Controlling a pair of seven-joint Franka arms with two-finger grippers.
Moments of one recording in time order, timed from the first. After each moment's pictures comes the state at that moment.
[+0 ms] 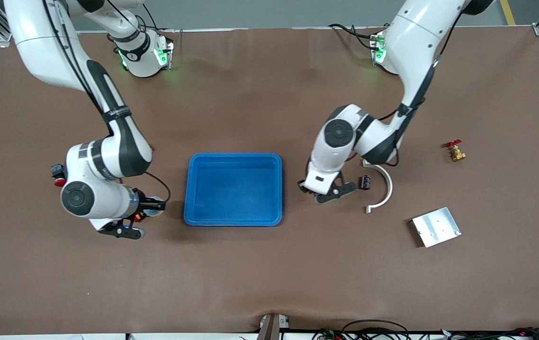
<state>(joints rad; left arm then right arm) -0.35 0.55 -0.22 -1.85 0.19 2.48 -0.98 0.10 0.62 0.08 -1.55 0.00 1.96 0.30</state>
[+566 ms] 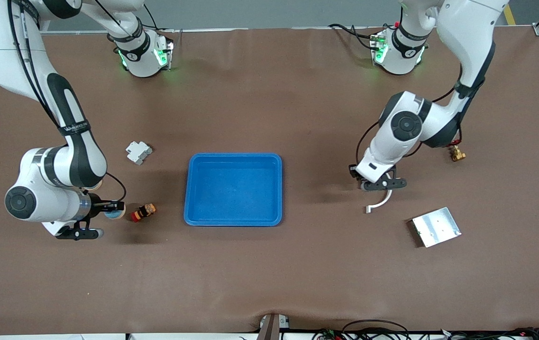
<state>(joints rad) -0.01 0.33 -0.37 -2.17 0.19 2.49 -0.55 -0.08 0.63 0.08 -1.63 -0.02 2.08 -0.01</state>
